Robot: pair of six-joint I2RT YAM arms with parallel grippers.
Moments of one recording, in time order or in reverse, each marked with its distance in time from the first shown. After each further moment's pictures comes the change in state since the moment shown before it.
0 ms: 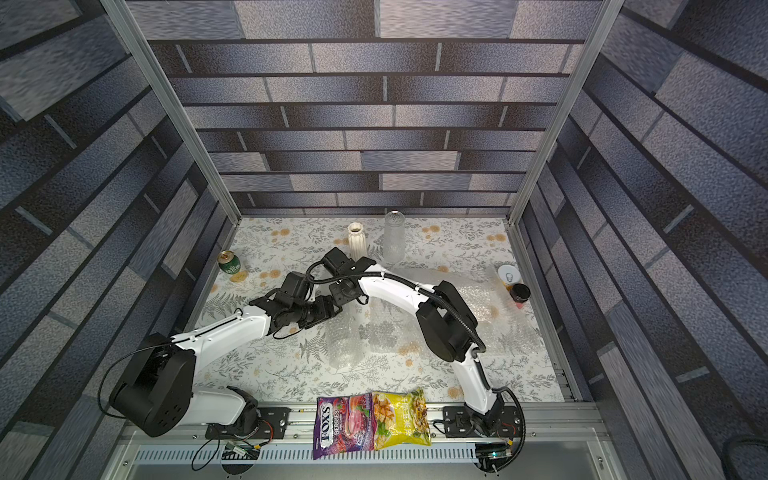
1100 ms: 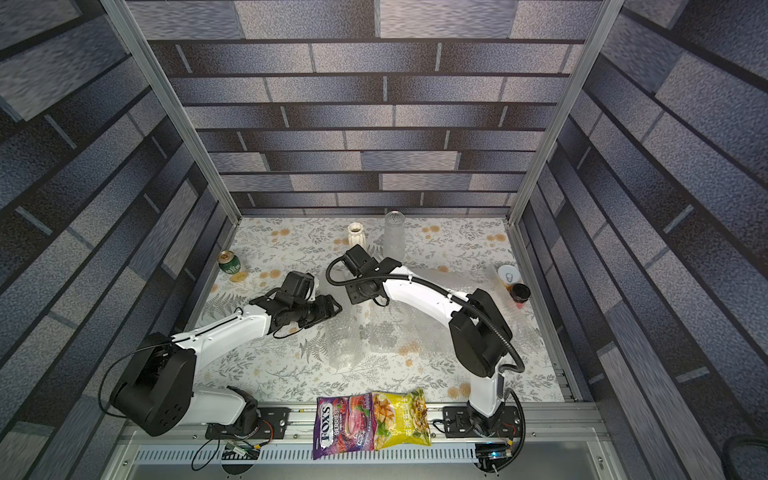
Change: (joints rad) left arm -0.014 0.014 0.022 -0.016 -0.011 0.001; right arm -0.057 -0.269 -0.238 0.037 -0.066 0.048
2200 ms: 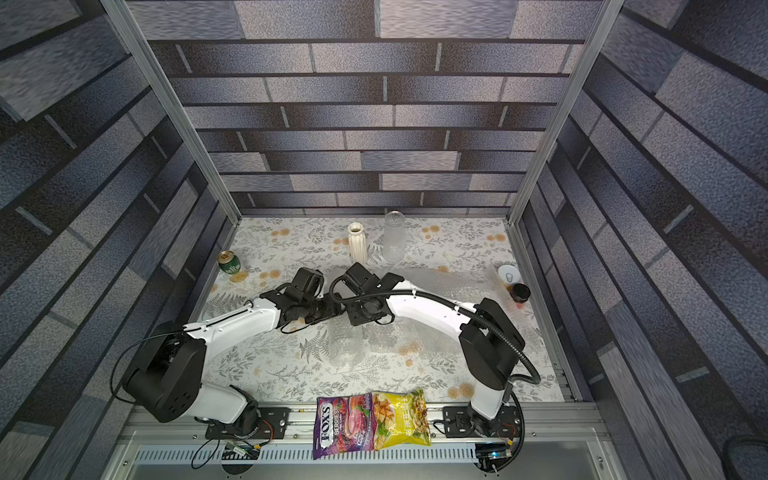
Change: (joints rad) left arm -0.051 0.069 0.071 -0.018 -0.031 0.018; right arm 0.087 -0.063 -0.140 -0.025 -0.108 0.182
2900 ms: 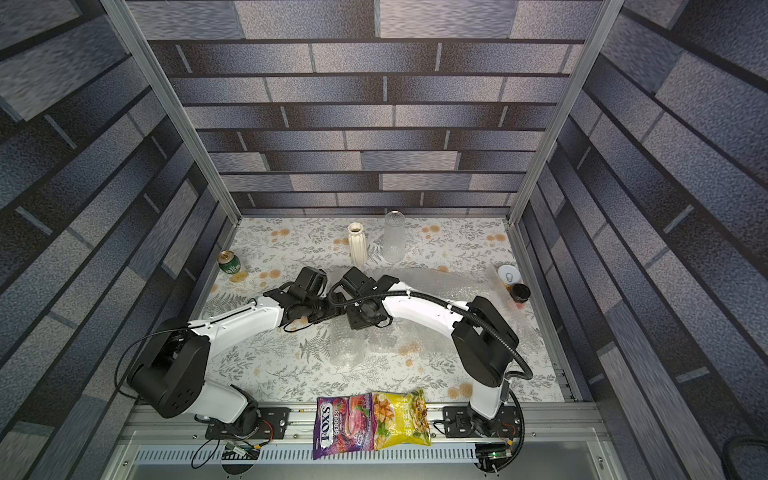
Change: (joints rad) left arm -0.016 0.027 0.022 0.005 0.001 0.000; right arm 0.011 0.033 0.000 -0.029 0.000 0.003
